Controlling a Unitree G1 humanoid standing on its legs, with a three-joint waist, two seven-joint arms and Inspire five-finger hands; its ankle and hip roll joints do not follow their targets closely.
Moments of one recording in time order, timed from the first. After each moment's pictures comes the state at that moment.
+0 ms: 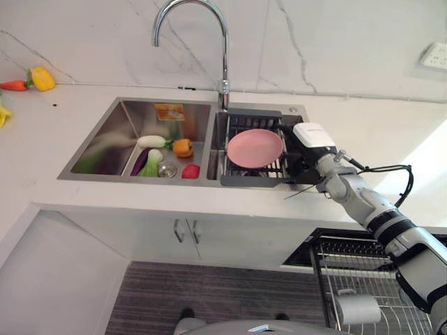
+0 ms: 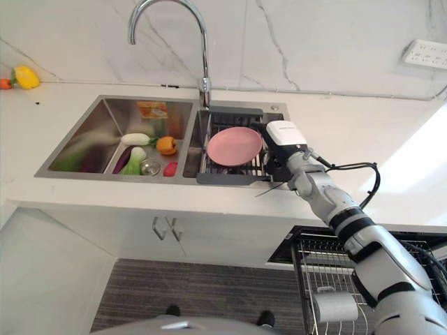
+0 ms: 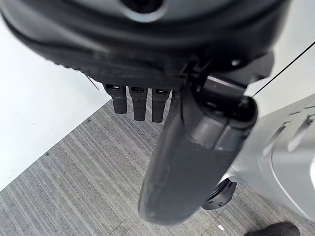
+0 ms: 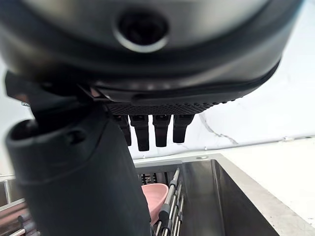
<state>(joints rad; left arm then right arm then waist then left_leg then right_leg) 0.24 0.29 -0.30 1.20 0.52 -0.01 0.21 -0.68 -0.71 0.65 0.54 -0.43 -0.06 -0.25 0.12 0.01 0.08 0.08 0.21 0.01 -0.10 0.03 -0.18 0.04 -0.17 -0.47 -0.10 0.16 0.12</state>
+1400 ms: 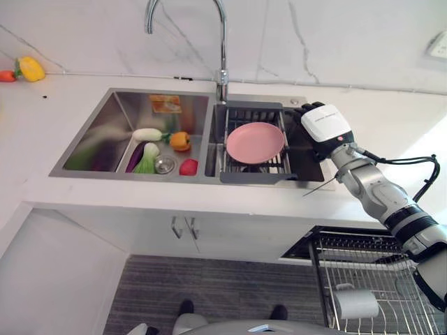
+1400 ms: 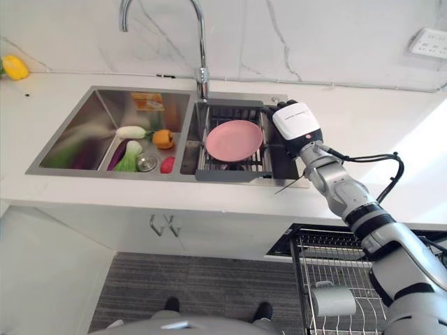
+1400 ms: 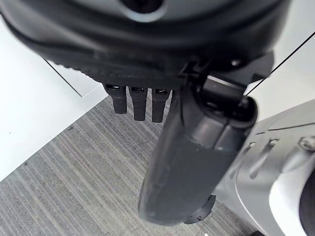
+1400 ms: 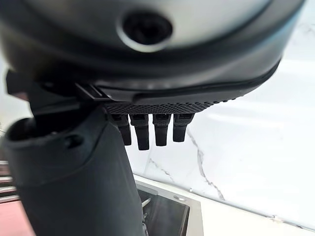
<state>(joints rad) 0.21 0.29 -0.29 1.13 0.52 -0.01 0.22 -0.68 -0.82 0.65 0.47 -0.78 -0.01 -0.36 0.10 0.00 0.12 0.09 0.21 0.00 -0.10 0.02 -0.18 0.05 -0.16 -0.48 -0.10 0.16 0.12</state>
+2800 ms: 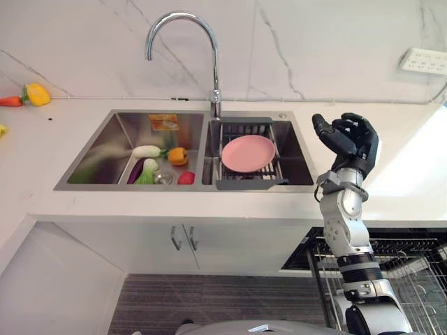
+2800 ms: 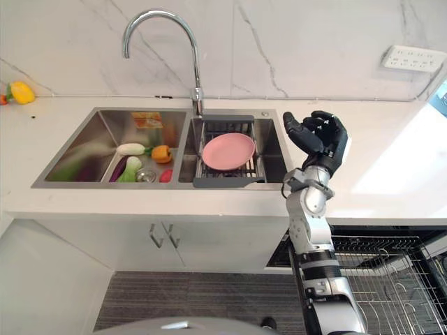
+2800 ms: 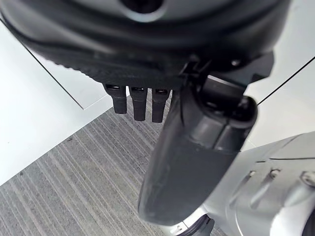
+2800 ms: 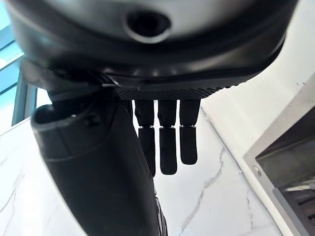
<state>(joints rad) 0.25 0.28 -0.25 1.11 0.48 0.05 0.22 -0.32 -0.23 0.00 0.15 0.59 -0.26 -0.51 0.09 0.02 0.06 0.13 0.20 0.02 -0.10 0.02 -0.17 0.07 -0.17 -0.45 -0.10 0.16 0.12</state>
